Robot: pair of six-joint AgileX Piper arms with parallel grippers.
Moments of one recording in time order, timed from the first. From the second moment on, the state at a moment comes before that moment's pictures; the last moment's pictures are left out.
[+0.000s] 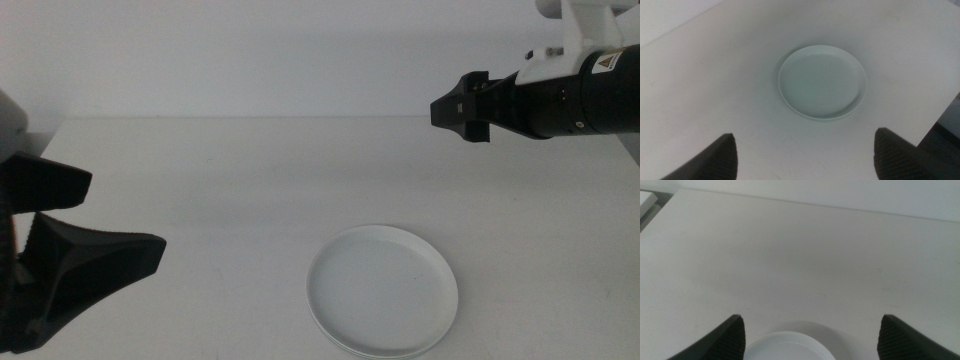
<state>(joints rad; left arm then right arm) -0.52 0.76 -1.04 -0.24 1.00 0.28 0.36 1.34 -1.11 0.36 0.47 -0.13</state>
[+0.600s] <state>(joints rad) -0.52 0.76 -1.01 0.01 0.82 0.28 0.36 1.35 -1.11 0.25 0.47 -0.13</state>
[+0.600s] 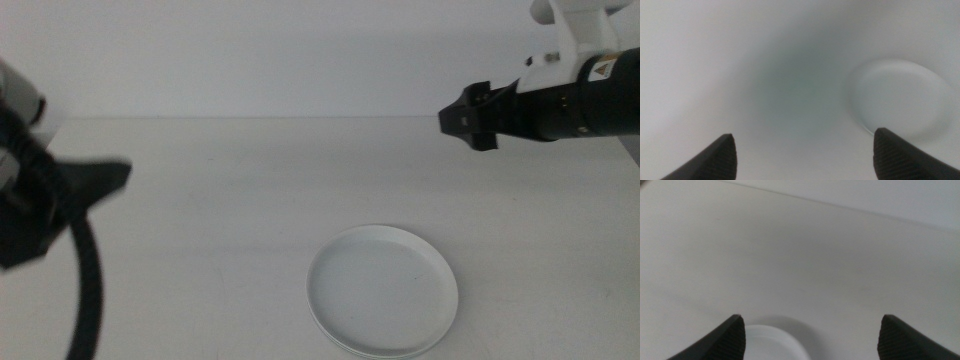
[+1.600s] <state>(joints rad) -0.03 0.14 -0.26 -0.21 0.30 0.28 0.06 0.26 -0.32 0.15 0.36 -0.13</state>
